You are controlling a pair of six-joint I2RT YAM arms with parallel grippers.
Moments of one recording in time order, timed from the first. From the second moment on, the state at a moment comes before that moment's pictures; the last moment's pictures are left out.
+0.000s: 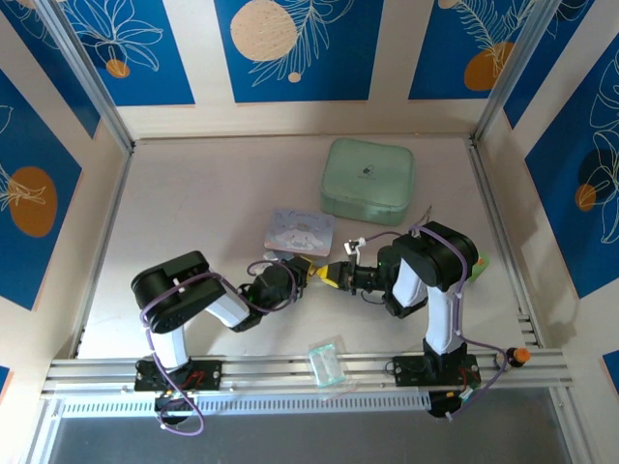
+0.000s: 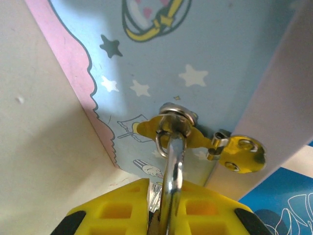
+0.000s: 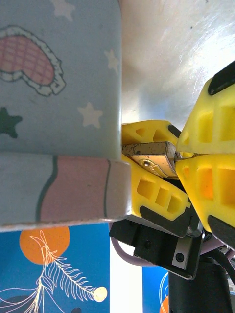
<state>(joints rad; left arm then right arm) -0.97 1.81 0.44 1.03 -0.23 -1.86 0.47 2.01 0.29 1.47 -0.87 1.29</state>
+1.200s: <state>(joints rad) -0.95 1.81 0.44 1.09 -0.18 -1.89 0.47 1.93 0.26 1.40 -0.82 1.28</state>
